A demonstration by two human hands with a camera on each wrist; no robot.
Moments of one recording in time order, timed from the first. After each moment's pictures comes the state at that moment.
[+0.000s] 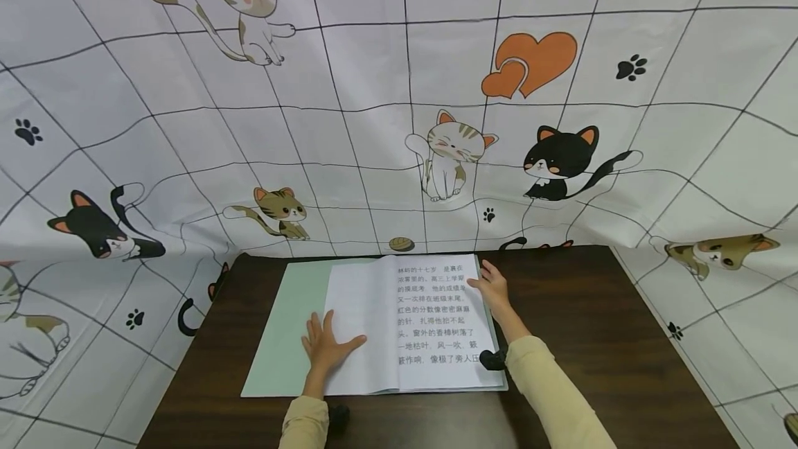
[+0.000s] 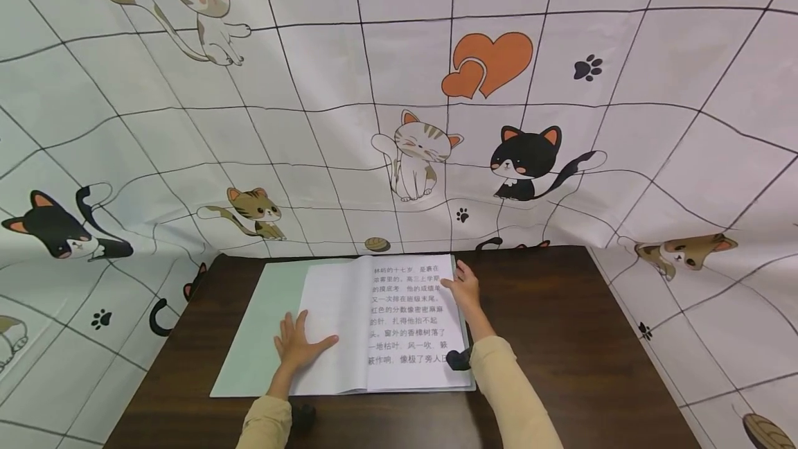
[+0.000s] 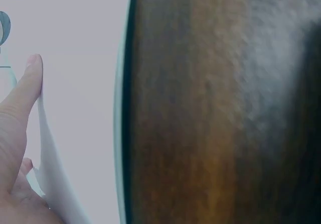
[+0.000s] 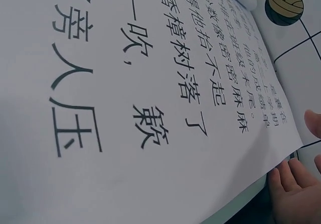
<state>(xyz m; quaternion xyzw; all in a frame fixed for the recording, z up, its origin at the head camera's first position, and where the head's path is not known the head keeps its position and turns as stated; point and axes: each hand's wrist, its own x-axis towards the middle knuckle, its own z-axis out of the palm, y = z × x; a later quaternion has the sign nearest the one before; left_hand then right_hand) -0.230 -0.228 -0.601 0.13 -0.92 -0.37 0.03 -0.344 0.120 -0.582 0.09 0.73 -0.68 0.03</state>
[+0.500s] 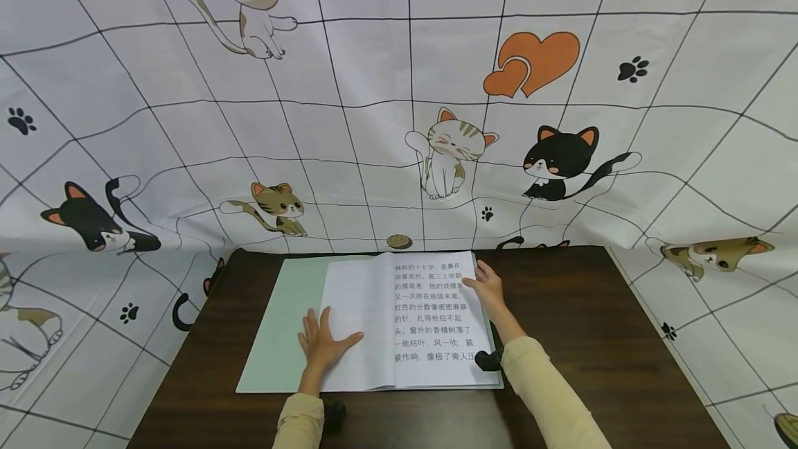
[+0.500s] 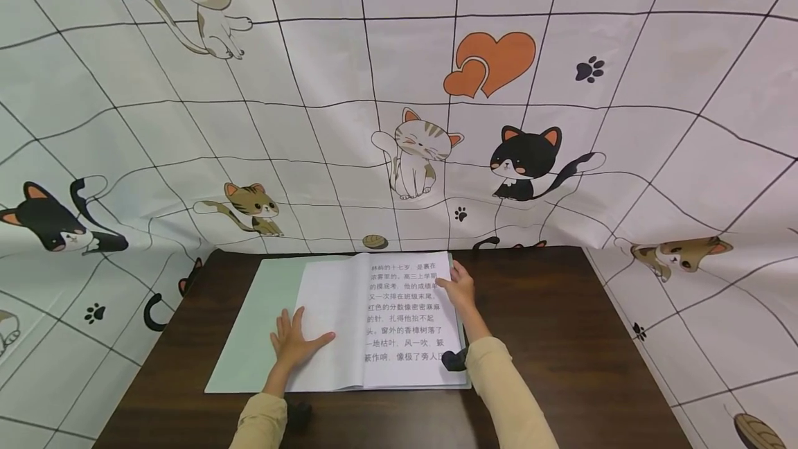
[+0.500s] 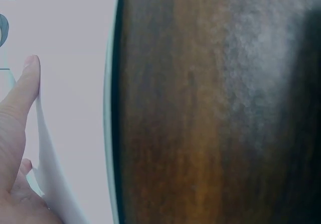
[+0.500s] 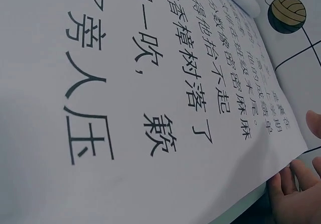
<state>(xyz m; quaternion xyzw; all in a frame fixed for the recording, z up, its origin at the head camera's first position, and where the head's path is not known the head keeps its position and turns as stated) -0.231 -0.230 -0.609 0.13 -0.92 -0.38 0.03 -0.344 0.117 -0.583 0.08 0.73 -0.68 0.03</state>
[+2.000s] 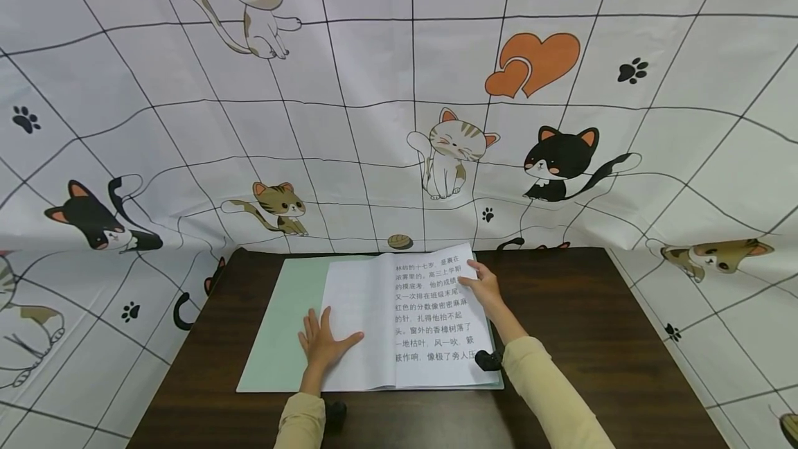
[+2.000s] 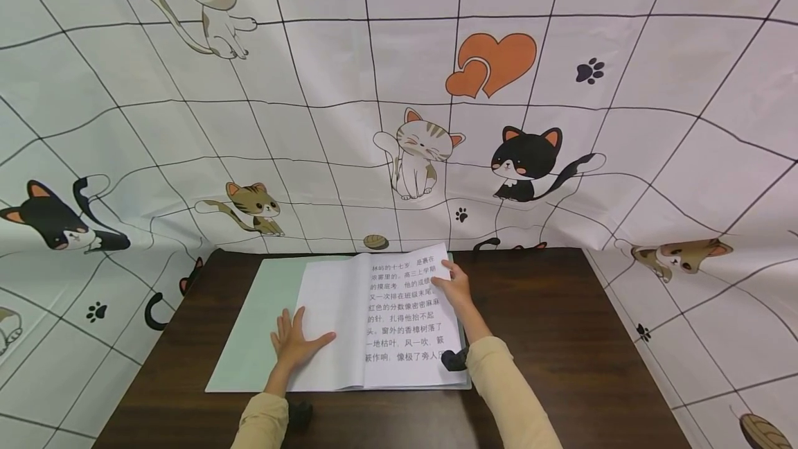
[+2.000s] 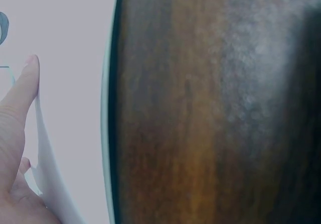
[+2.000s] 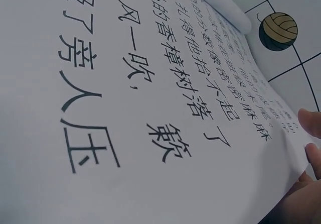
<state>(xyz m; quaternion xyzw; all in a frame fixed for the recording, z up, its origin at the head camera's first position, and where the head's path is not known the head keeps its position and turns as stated) -0.228 -0.227 -0.603 0.13 -0.91 -0.38 0.02 -0.339 0.109 -0.569 0.08 0.77 -0.63 0.05</state>
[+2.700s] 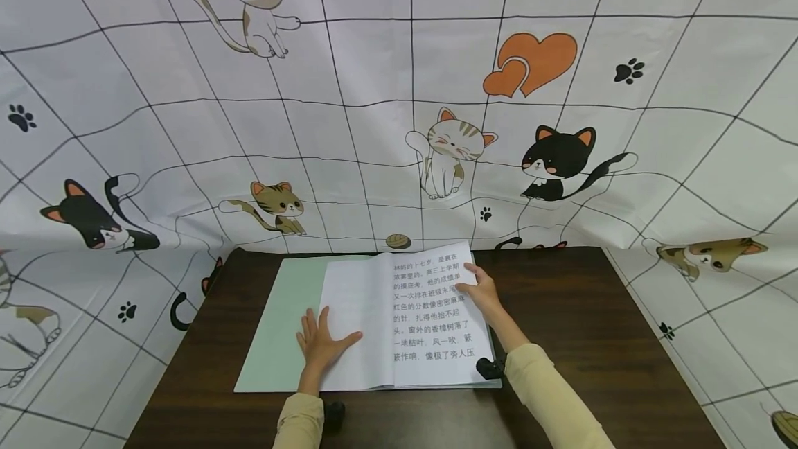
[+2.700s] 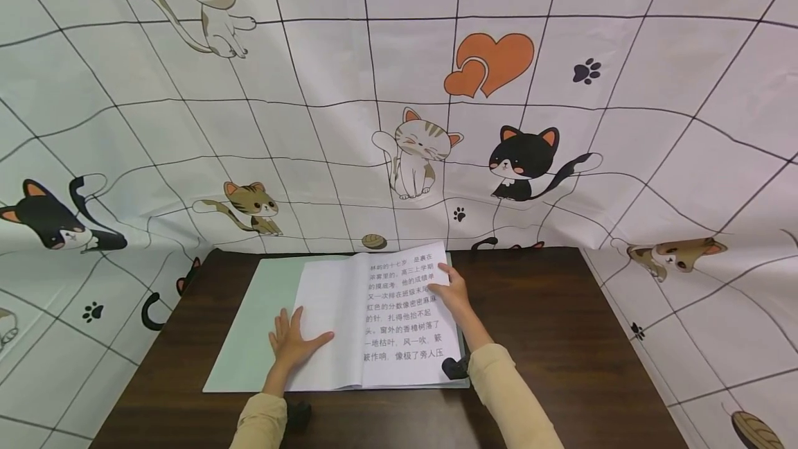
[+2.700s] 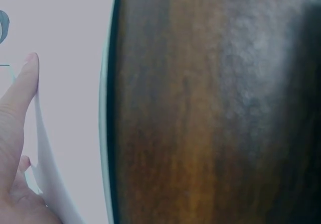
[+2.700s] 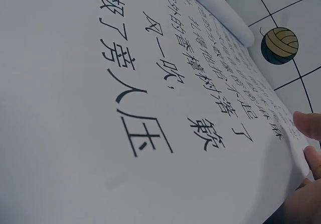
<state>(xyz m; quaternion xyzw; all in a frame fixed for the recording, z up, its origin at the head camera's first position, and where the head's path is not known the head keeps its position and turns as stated) -0.227 -0.227 -0.604 0.12 -0.91 -0.40 0.04 -0.326 0.109 -0.569 0.06 0.77 -0.63 0.05</state>
